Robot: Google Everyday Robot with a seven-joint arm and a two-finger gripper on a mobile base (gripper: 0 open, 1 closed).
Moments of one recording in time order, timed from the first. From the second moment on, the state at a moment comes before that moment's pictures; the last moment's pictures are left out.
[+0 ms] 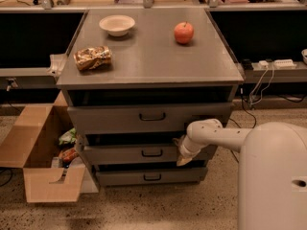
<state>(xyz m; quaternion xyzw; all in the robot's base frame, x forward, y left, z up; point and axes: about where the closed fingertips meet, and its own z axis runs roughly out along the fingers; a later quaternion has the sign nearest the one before) 0.640 -0.140 0.396 -0.76 0.63 0.01 0.17</state>
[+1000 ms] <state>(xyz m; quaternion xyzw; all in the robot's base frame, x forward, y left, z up) 0.639 -0.138 0.409 -0.76 0.63 0.01 0.18</state>
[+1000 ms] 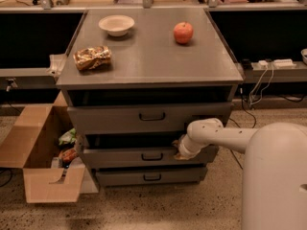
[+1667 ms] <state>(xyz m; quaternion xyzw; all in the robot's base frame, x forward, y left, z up) 0.610 -0.125 0.434 -0.77 0.60 0.02 0.20</state>
